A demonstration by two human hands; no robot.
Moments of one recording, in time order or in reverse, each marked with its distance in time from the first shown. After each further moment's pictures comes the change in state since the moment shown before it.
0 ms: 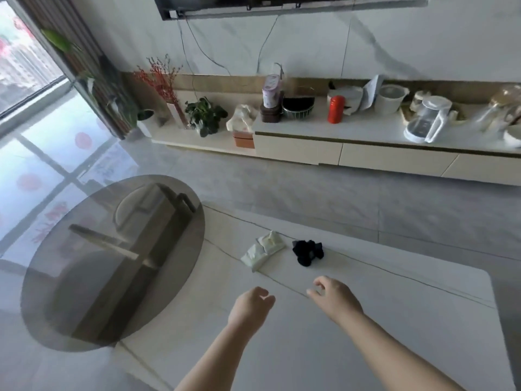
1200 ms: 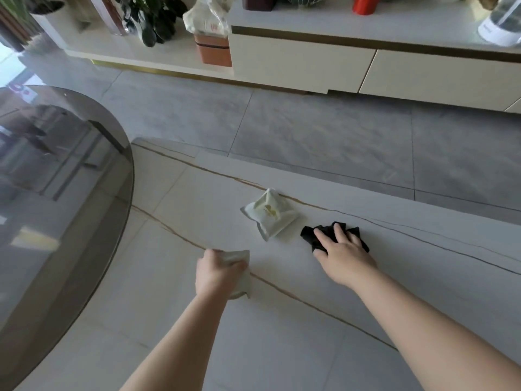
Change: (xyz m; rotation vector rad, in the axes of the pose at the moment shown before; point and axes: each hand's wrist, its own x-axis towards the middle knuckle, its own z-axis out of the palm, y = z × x) left_hand 0.369 -0.118 0.087 -0.253 0.186 -0.211; right_hand 0.334 0.061 0.161 -0.333 -0.032 0.077
